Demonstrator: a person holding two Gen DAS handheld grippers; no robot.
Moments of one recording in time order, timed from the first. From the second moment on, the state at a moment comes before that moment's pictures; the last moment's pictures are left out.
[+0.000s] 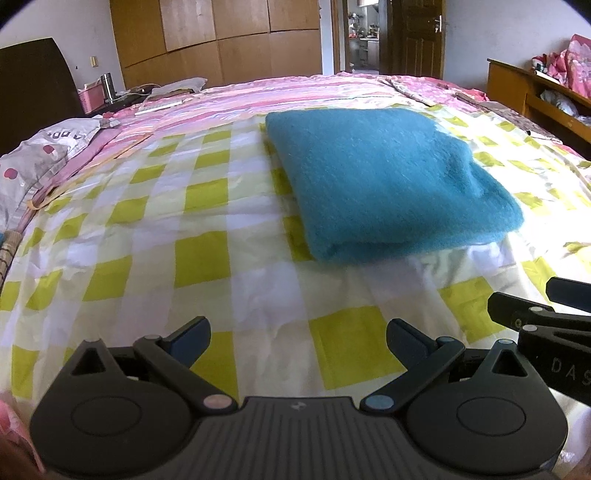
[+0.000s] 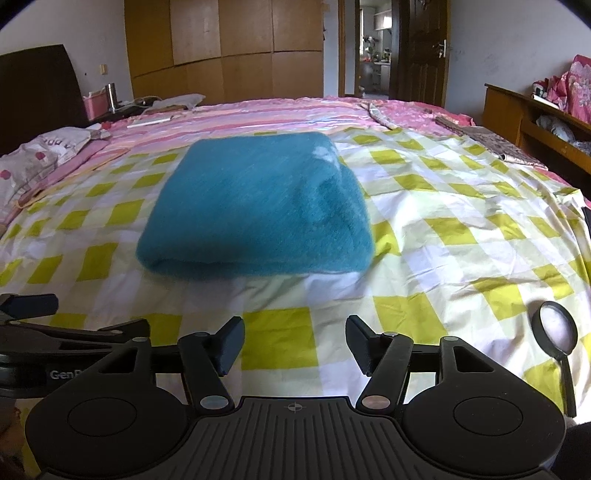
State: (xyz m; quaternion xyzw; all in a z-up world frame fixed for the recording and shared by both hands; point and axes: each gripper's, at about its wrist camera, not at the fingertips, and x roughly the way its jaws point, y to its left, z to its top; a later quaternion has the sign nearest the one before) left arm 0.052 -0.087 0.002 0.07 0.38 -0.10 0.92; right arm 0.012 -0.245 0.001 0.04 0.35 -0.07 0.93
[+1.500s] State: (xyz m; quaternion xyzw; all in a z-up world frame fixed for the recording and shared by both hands) left arm 0.039 -0.089 -0.005 0.10 0.41 -0.07 0.90; right arm 0.001 -0.240 -0.010 0.04 0.36 -0.08 0.93
